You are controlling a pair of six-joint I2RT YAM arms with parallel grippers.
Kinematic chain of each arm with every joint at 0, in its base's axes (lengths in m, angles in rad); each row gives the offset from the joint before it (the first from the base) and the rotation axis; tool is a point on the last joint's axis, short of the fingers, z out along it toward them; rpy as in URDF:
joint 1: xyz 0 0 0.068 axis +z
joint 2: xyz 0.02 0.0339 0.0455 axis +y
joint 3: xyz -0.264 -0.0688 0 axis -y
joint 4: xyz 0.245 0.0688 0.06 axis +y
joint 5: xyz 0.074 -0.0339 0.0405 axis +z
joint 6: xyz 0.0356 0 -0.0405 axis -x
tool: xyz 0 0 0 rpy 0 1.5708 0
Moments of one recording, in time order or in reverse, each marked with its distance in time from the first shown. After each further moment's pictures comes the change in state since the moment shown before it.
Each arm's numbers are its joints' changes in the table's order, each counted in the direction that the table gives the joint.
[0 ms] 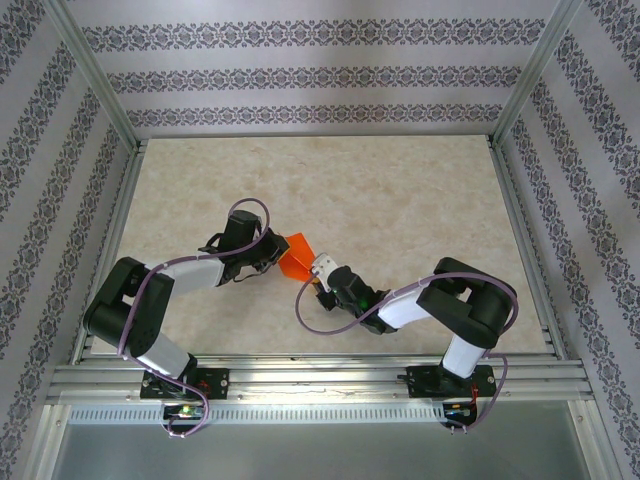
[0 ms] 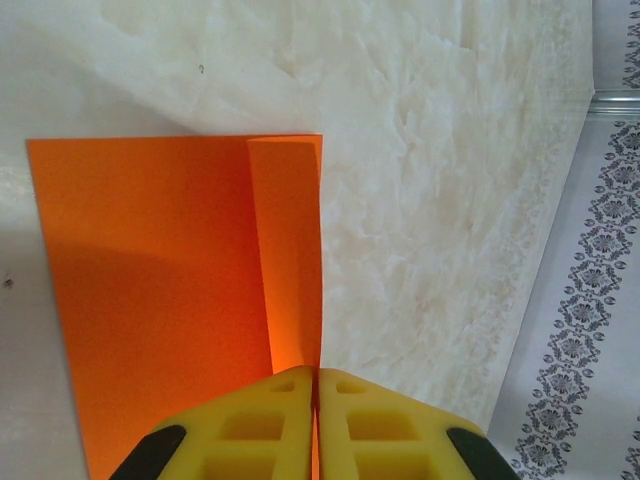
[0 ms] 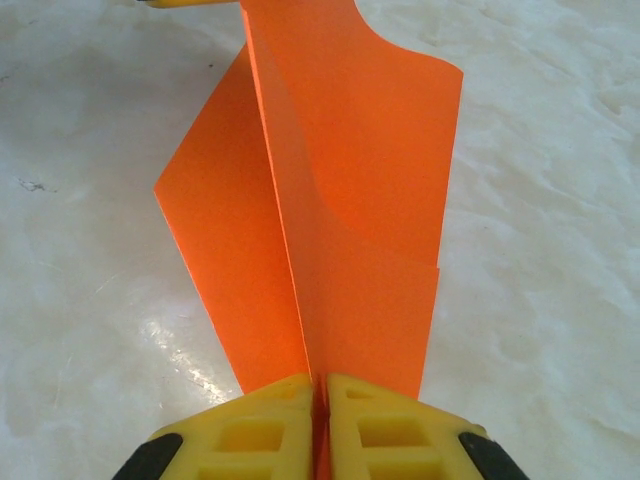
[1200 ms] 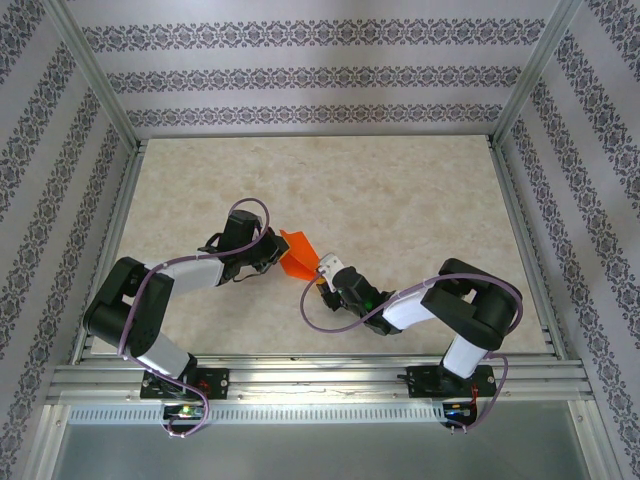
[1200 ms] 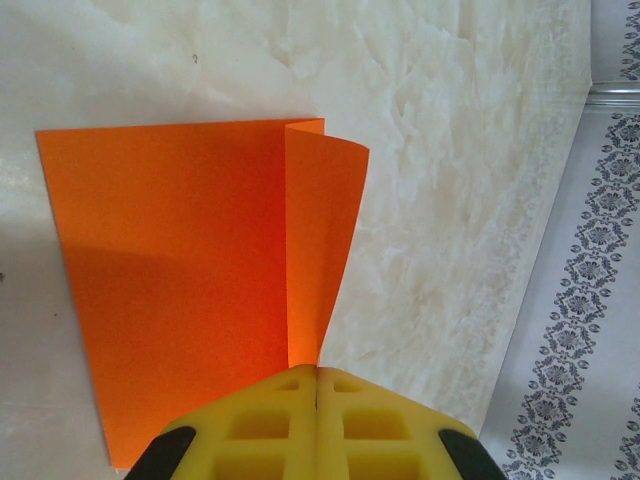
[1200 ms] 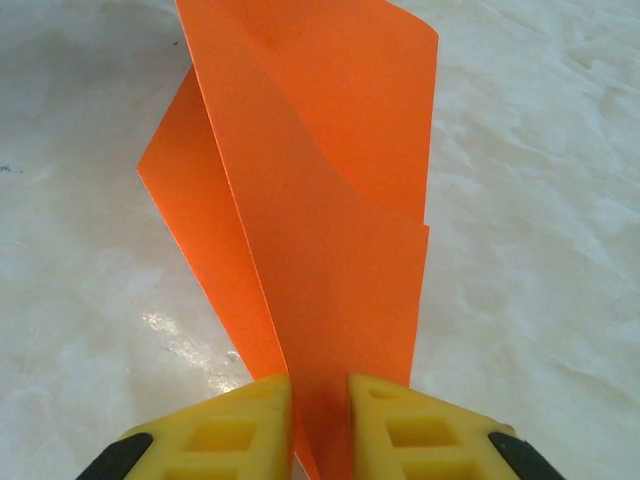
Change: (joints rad) left arm 0.005 0.000 0.000 0.000 -0.022 -0.003; right arm -0.018 -0.026 -0.038 0.005 0.003 -0.044
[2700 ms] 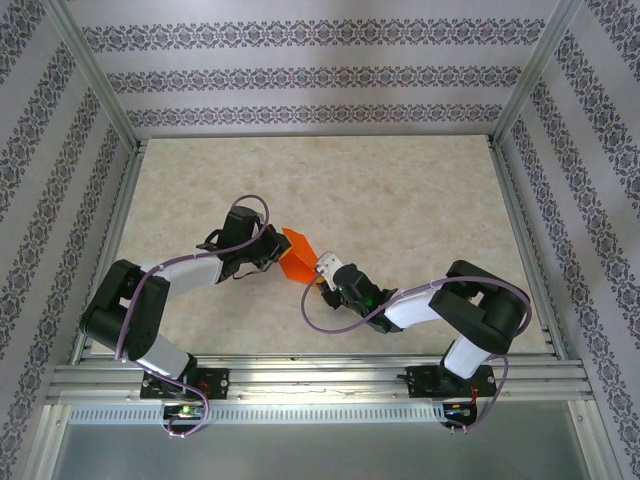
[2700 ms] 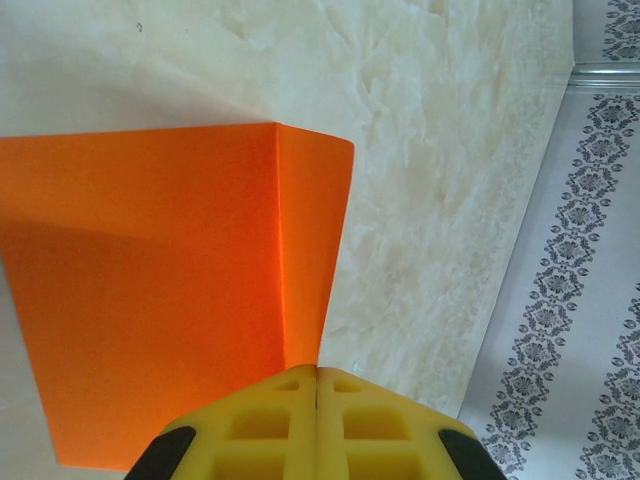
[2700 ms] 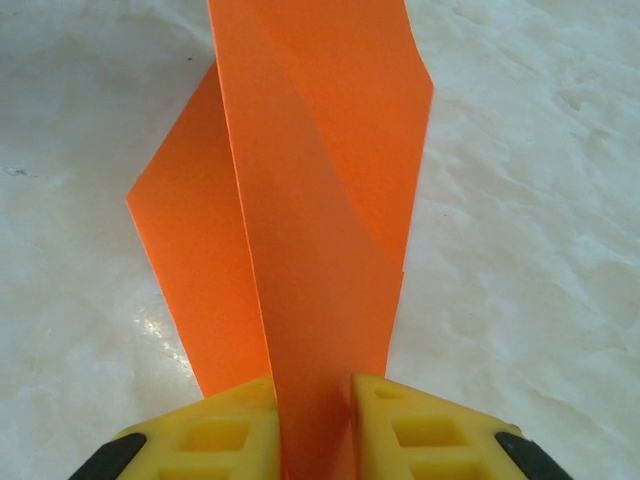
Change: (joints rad) left arm 0.000 -0.022 0.032 0.050 -0.049 0.008; right arm -0.006 -0.045 0.013 0.049 0.015 0.072
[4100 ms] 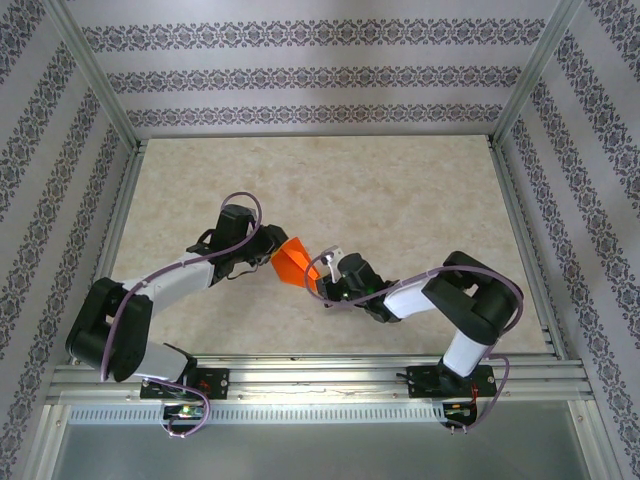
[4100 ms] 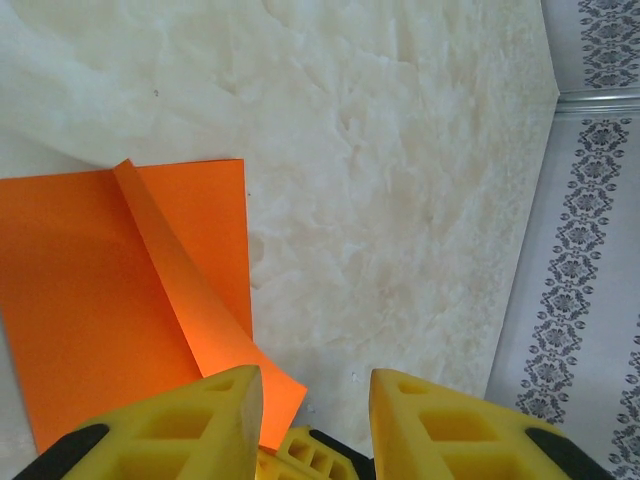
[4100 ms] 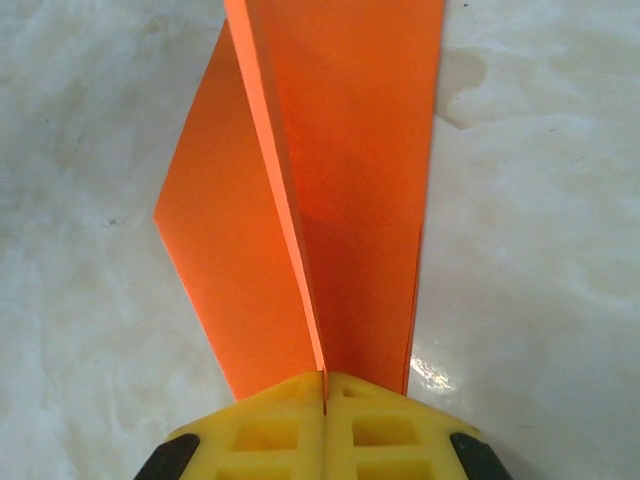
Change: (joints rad) left arm 0.000 -0.122 0.000 0.100 0.095 -0.050; right arm -0.123 0.069 0.045 0.006 0.357 -0.354
